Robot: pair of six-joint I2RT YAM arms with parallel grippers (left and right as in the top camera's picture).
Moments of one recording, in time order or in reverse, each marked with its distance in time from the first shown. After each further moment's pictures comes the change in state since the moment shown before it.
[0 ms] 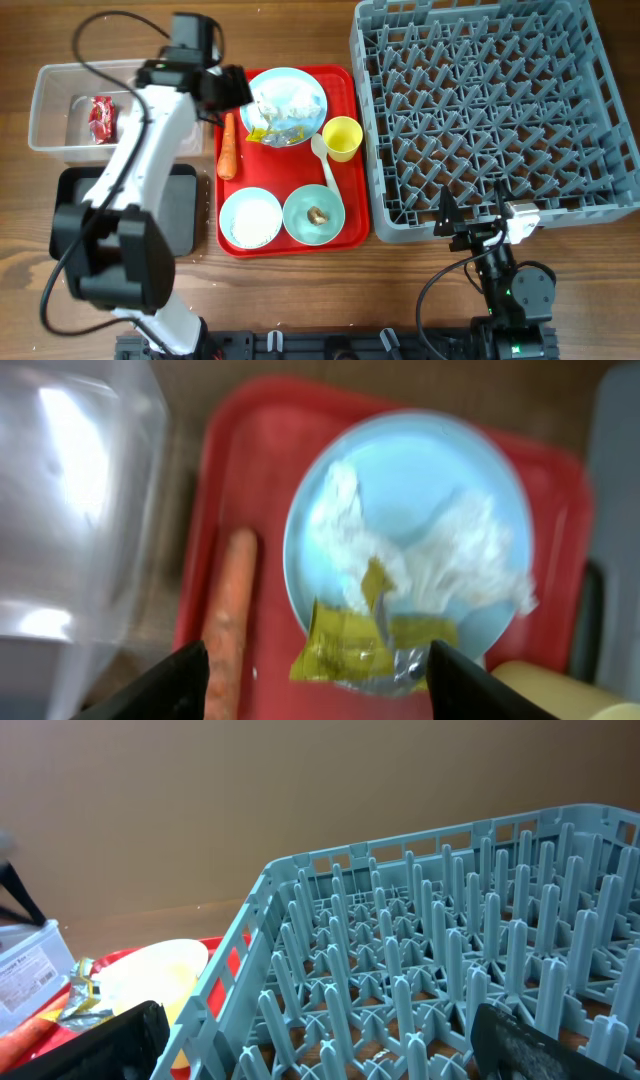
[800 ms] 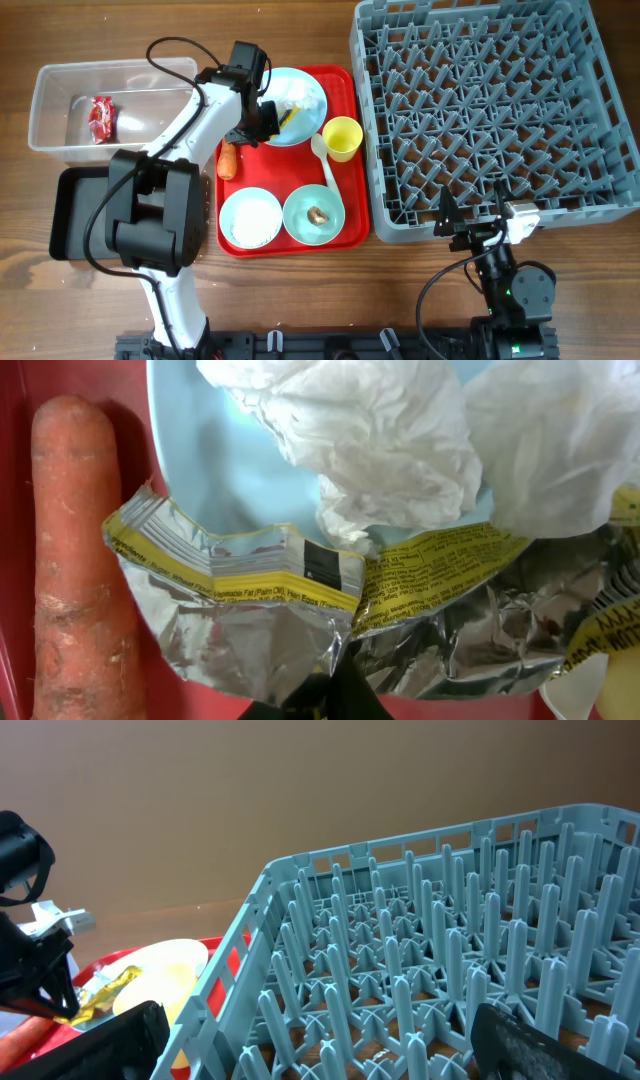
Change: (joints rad) left arm -0.102 0.216 -0.008 -0.032 0.000 0.021; right arm 0.000 0.000 0.000 0.000 0.000 0.000
